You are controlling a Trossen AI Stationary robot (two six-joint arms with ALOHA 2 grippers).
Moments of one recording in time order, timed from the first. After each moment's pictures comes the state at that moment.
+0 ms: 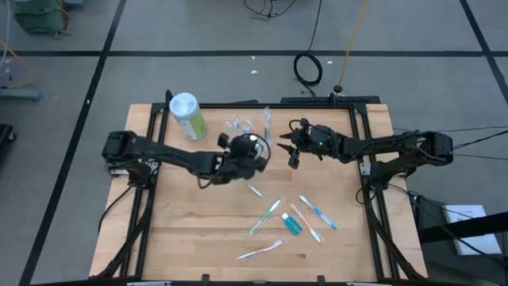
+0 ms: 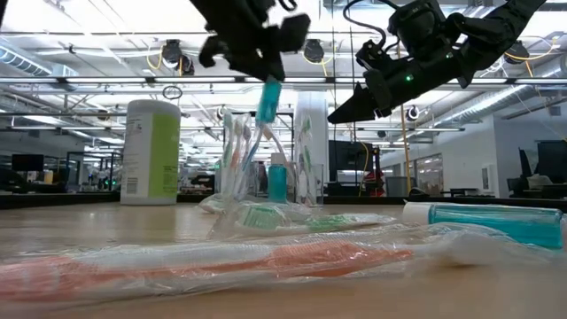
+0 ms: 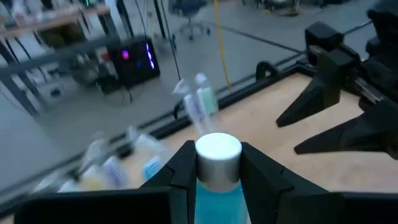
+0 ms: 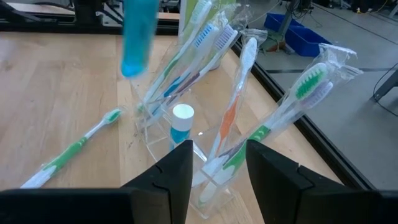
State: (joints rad) left arm -0.12 1.73 1.25 -0.16 -1.03 -0.49; right arm -0.27 1.32 0.57 0.42 0.08 -0.12
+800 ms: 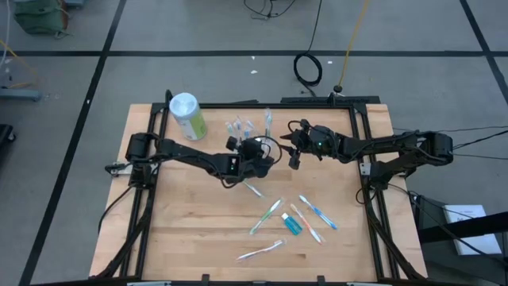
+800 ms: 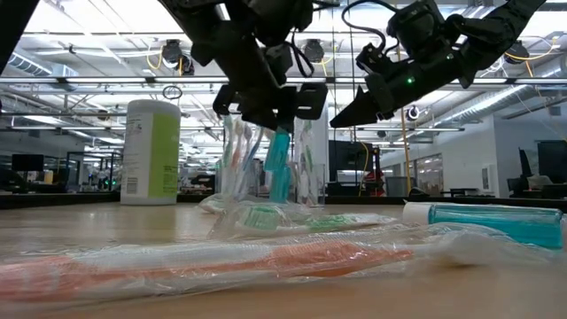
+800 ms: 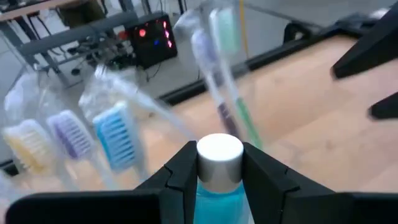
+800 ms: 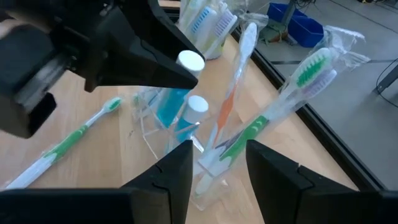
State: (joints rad) left arm -0.04 1.93 1.25 -0.08 -1.02 -0.57; right arm -0.27 1.32 0.57 0.39 0.08 -0.12
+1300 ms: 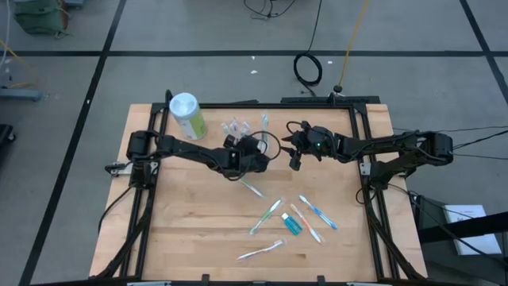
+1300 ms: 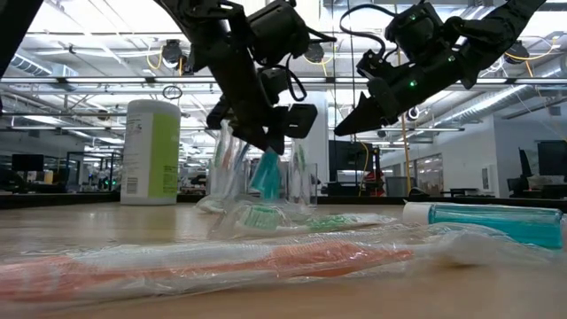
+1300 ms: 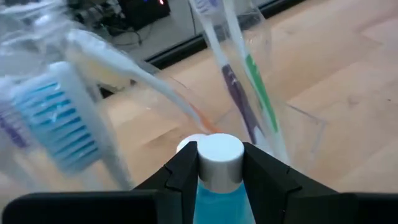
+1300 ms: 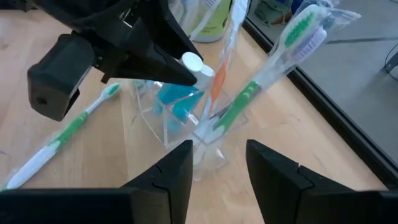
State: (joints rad) left arm 0.02 1.93 1.25 -0.26 -0.86 -0.66; right arm -0.27 1.32 0.57 0.32 0.08 -0.06
